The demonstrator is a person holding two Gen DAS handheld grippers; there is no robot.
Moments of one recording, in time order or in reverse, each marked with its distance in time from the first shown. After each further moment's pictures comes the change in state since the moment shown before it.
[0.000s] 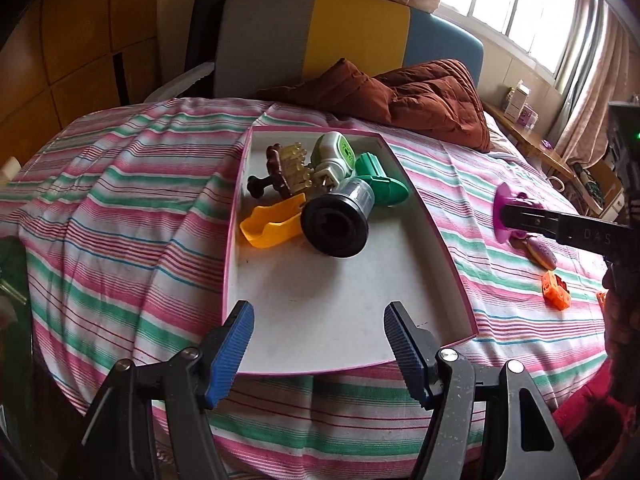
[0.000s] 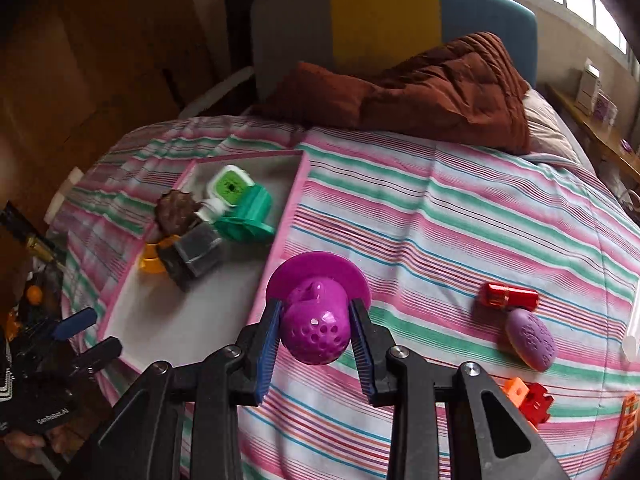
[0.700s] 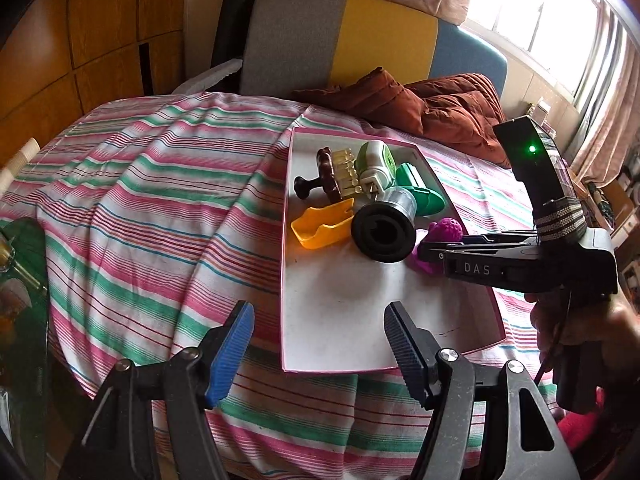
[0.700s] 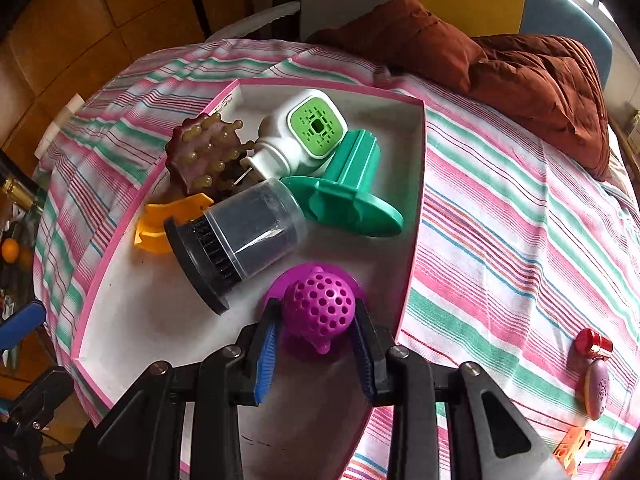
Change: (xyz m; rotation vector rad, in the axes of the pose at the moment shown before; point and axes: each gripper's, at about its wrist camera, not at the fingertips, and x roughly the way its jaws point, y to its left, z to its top) left arm -0.005 0.033 -0.001 -0.061 -0.009 0.040; right arm 0.103 0.074 0.015 -0.137 0.185 -0.027
